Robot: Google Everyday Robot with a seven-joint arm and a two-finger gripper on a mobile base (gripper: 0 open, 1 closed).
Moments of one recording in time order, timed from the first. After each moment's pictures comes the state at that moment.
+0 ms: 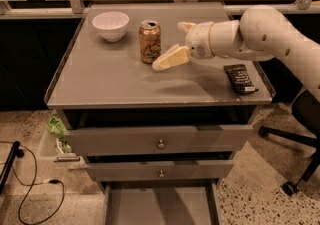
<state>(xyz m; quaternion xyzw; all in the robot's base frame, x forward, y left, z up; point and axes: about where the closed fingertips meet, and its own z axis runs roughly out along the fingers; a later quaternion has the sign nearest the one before) 0.687 -0.050 0.885 -0.46 0.68 0.24 0.51</state>
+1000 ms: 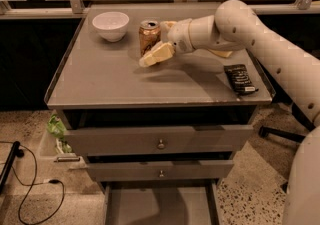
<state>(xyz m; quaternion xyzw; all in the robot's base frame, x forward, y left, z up) 0.729 -0.004 0.866 -0.50 0.67 0.26 0.49</state>
